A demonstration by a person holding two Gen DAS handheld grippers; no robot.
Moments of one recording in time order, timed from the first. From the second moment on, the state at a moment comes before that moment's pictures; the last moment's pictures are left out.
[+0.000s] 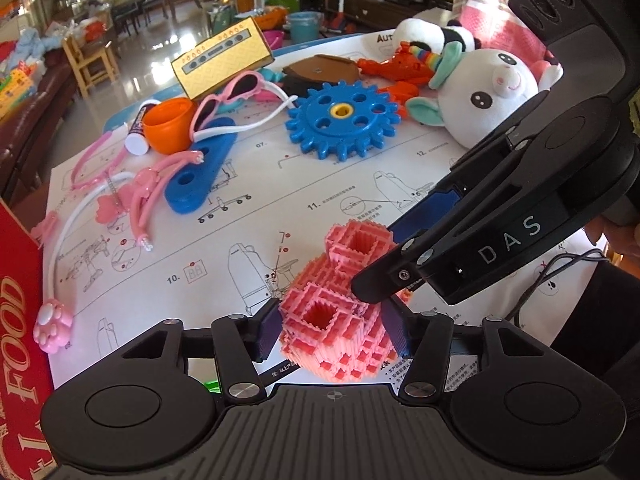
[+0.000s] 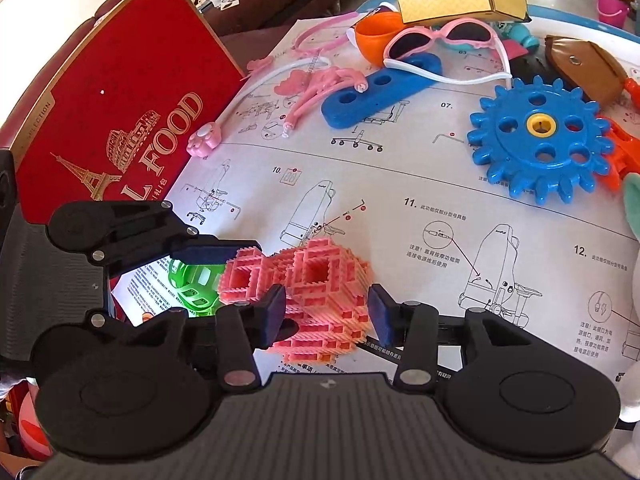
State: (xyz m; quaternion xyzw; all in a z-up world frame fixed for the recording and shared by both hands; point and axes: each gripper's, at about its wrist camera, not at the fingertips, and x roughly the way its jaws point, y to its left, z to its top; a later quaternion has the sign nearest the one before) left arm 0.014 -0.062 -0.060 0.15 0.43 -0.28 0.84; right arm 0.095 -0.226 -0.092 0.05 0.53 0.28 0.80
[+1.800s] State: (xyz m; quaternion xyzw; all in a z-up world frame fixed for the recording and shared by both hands) left arm -0.012 -0.074 -0.049 0.18 0.42 -0.25 0.85; right arm 0.082 -0.222 -0.079 0.01 0.52 0.27 0.81
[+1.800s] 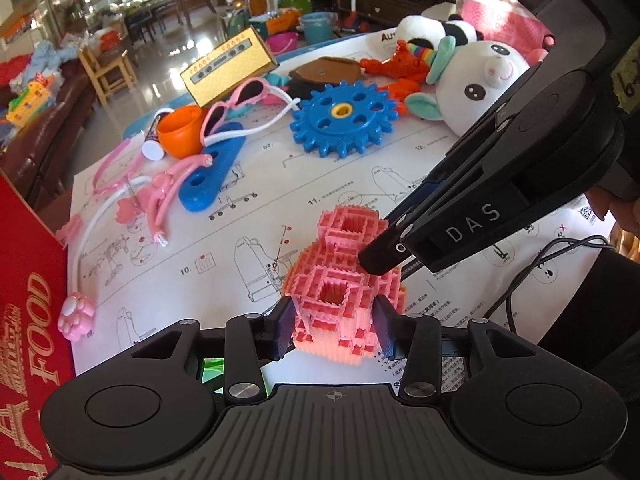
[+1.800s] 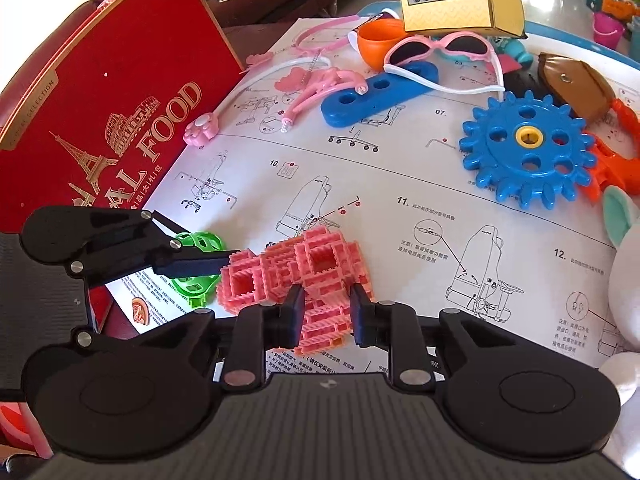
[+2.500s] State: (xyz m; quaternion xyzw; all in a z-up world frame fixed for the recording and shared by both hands) left arm -0.017 -0.064 0.011 0.17 0.36 -0.22 0.89; right arm 0.084 -0.215 -0.014 -0.03 0.46 0.29 0.84
